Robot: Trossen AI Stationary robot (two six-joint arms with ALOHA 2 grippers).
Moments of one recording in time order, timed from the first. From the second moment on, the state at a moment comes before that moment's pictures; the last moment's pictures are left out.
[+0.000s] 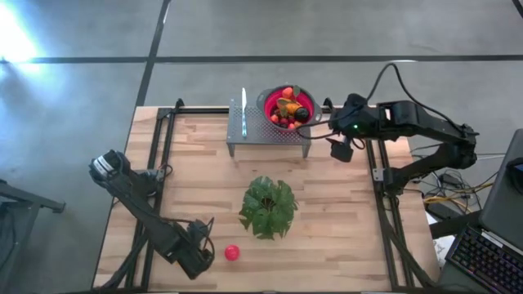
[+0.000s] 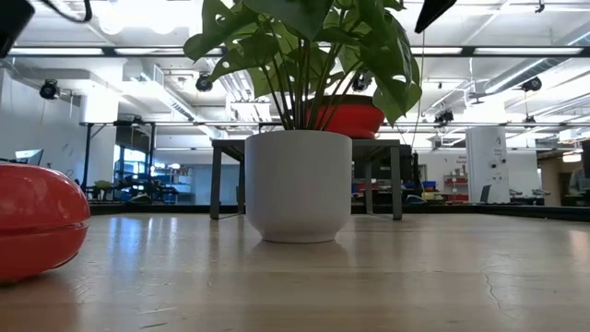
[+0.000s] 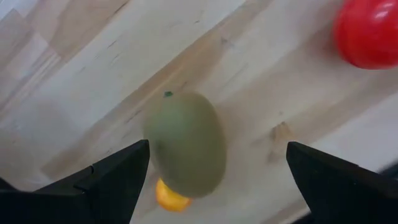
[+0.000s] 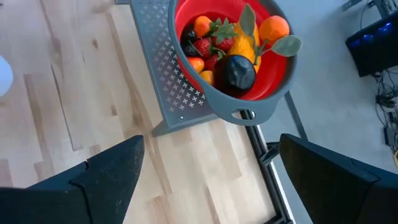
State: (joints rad) left arm -0.83 1.64 1.14 -0.94 -0.02 -1.76; right arm -0.10 1.27 1.61 -1.33 0.42 0.02
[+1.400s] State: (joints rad) left arm -0.80 1.81 1.14 -0.98 0.13 -1.68; right arm -0.10 1.27 1.60 -1.30 0.42 0.02
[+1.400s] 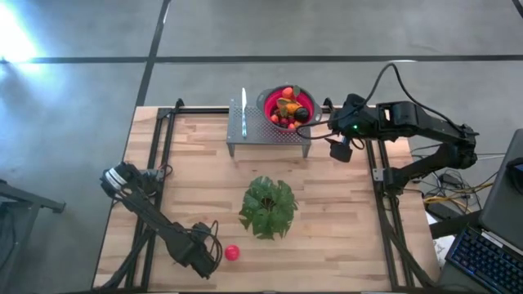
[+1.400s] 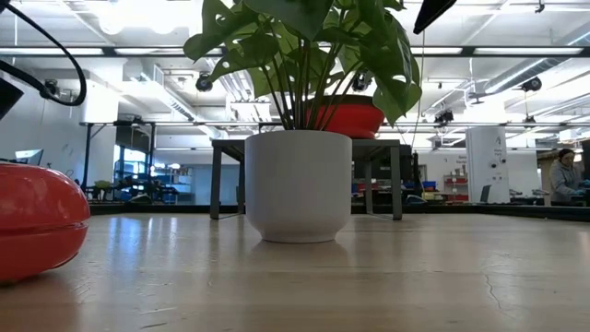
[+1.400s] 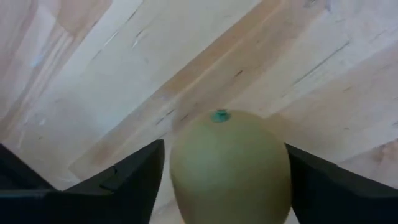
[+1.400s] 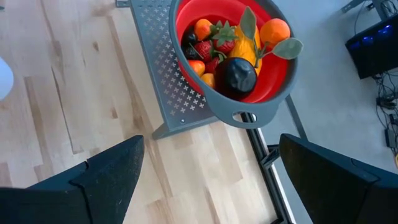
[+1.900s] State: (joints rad) left arm -0.78 1.76 1.14 -0.99 0.02 -1.60; right arm -0.10 1.27 1.60 -1.30 0.42 0.02
